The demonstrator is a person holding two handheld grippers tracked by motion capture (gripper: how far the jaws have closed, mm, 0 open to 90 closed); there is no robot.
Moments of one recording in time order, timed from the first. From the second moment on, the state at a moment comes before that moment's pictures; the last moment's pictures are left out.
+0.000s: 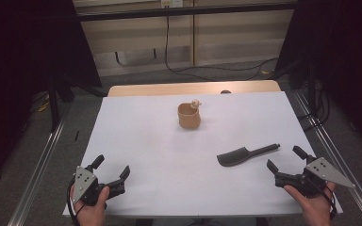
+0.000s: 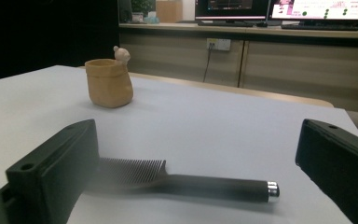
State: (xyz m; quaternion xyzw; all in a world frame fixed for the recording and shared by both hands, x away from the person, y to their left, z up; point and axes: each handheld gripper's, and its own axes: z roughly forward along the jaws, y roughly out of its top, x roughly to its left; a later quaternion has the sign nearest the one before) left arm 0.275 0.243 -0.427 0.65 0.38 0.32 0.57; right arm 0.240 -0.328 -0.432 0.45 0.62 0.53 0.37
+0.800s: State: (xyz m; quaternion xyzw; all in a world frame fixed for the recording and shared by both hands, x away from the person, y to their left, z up) left arm 0.276 0.243 -0.427 0.65 0.39 0.32 0.57; right arm 0.296 -0.325 -0.414 0.44 0.62 0.53 0.38
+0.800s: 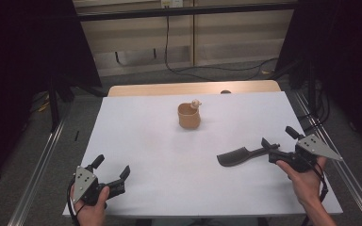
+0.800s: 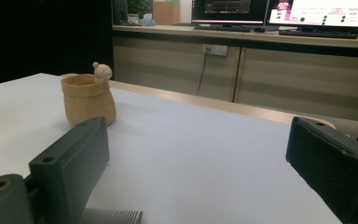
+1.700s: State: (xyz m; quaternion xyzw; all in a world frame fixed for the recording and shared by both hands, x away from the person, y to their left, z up) left arm 0.278 0.244 -0.428 0.66 0.39 0.33 0.56; right arm 0.341 -0.332 -0.416 0.46 0.63 0.51 0.38
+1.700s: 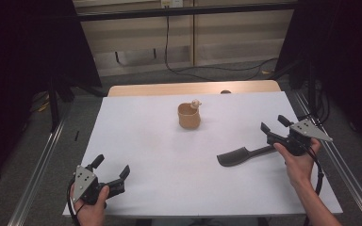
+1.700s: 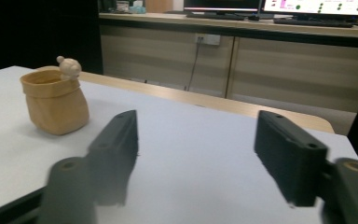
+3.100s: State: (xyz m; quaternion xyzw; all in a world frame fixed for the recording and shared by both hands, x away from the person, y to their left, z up) left arm 0.278 0.244 -0.428 0.65 0.39 0.32 0.57; right arm 0.358 -0.351 -0.395 0.51 0.67 0.46 0.27
